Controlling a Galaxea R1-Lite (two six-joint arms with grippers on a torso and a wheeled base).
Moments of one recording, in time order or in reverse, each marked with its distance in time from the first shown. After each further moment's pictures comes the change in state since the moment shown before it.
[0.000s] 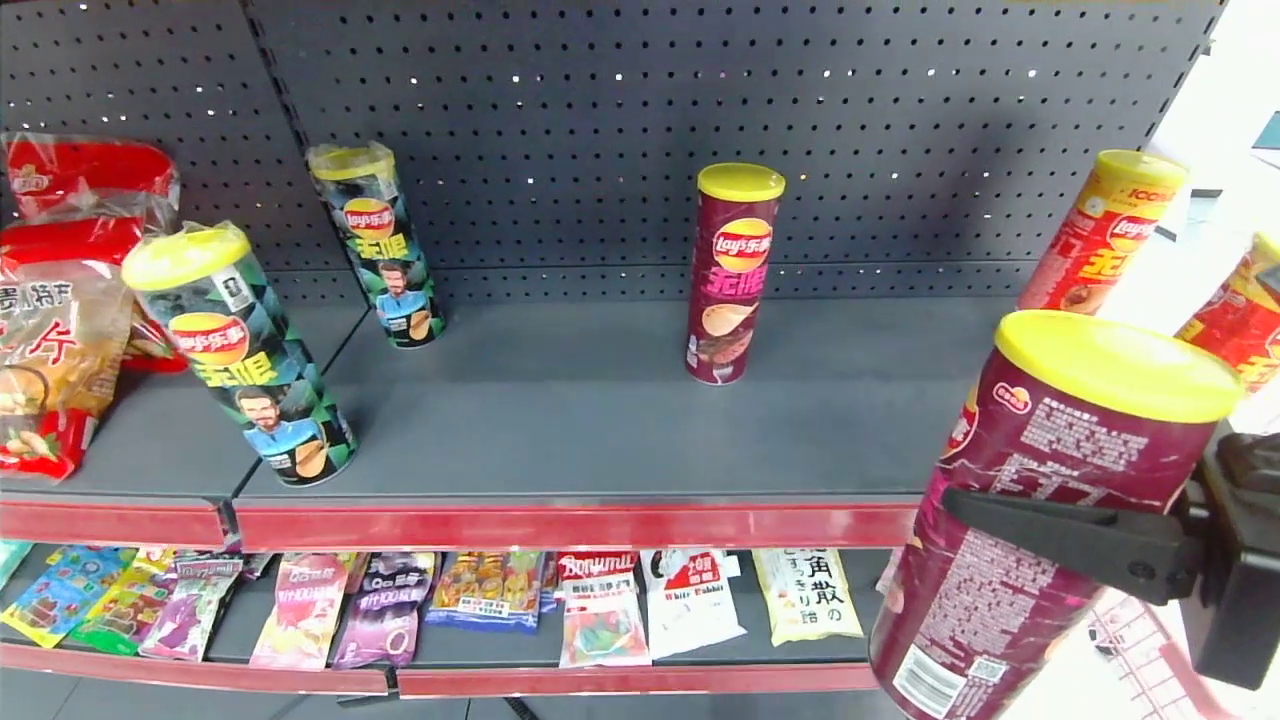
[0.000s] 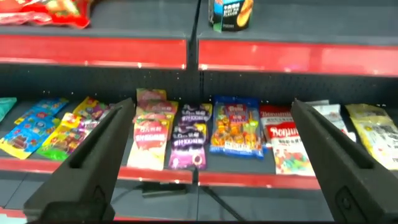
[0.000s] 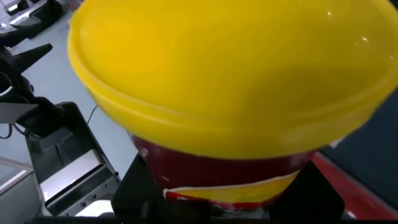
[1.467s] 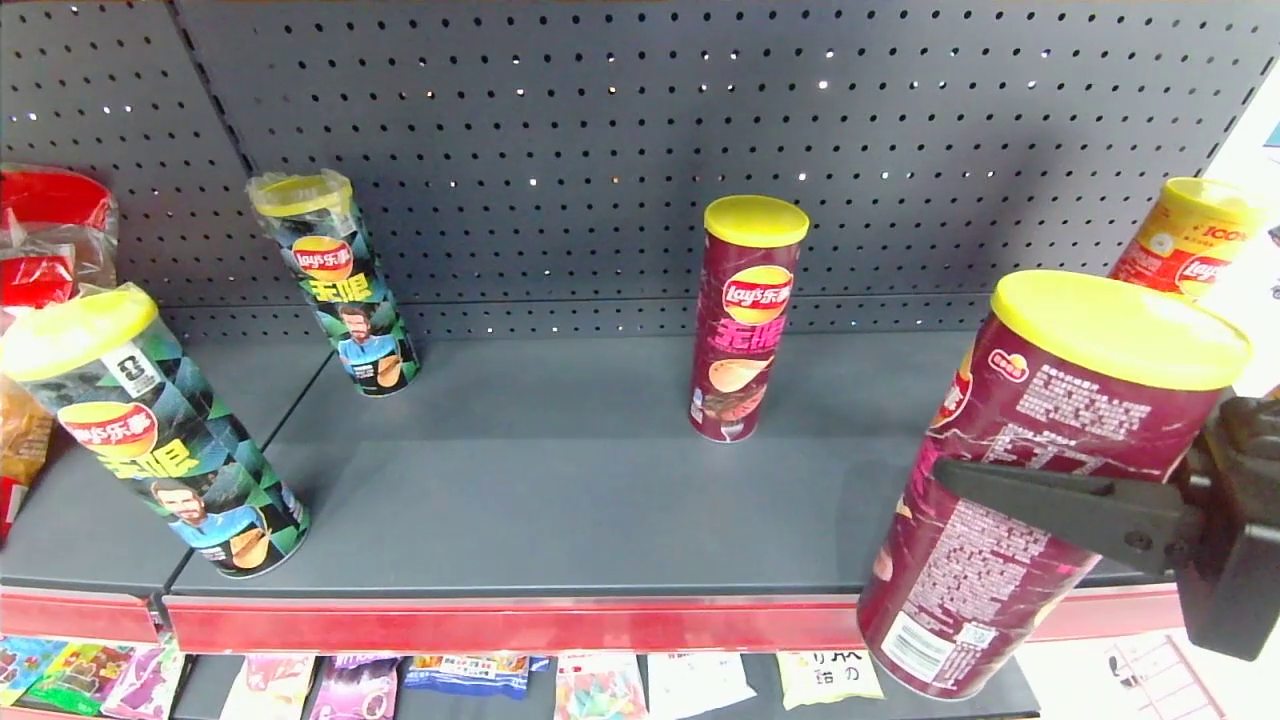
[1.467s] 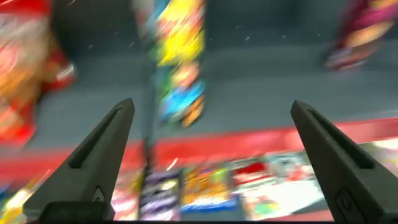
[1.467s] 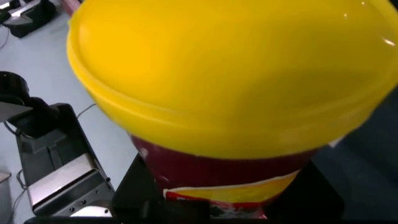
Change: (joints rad) left arm -0.027 0.203 -0.296 -0.006 -0.207 -0.008; right arm 0.037 0.019 -0.061 0.001 -0.012 -0.057
